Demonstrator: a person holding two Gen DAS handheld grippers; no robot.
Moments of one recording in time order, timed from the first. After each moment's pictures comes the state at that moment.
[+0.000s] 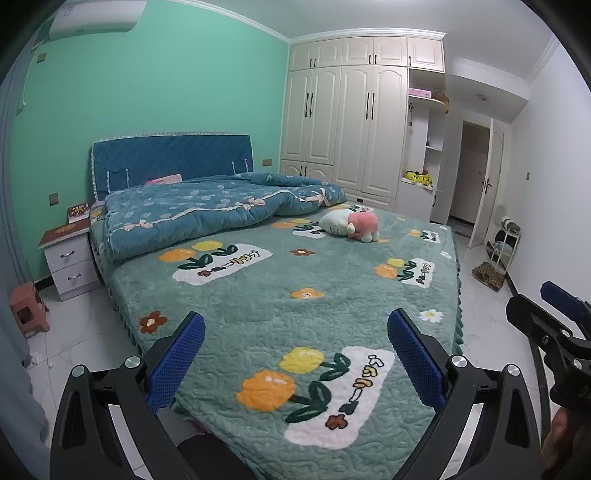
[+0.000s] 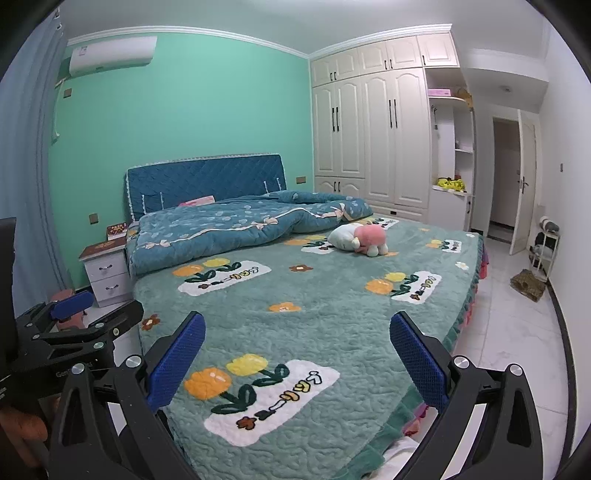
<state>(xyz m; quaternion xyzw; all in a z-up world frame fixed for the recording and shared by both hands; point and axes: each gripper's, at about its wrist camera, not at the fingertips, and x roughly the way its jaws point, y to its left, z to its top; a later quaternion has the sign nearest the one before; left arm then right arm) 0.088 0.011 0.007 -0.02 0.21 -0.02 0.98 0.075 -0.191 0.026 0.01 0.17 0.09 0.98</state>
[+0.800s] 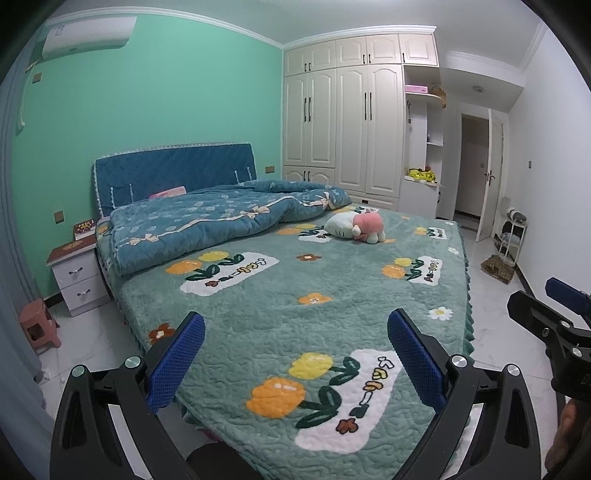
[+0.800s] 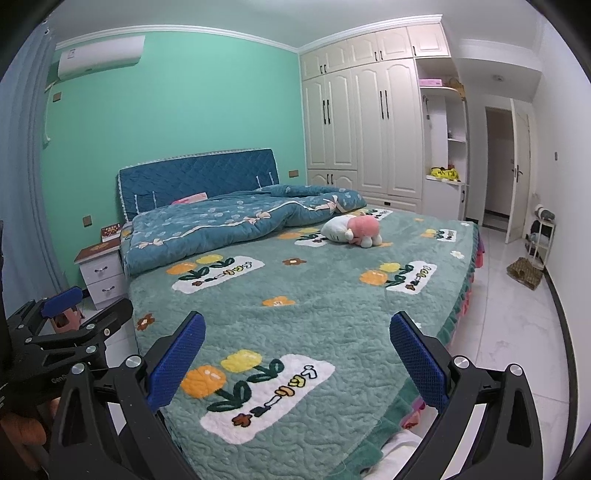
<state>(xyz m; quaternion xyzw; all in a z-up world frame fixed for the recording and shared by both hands) 0.090 0.008 0.009 0.01 0.20 -0.01 0.98 0.081 -0.205 0.021 0.02 0.19 0.09 0.98</state>
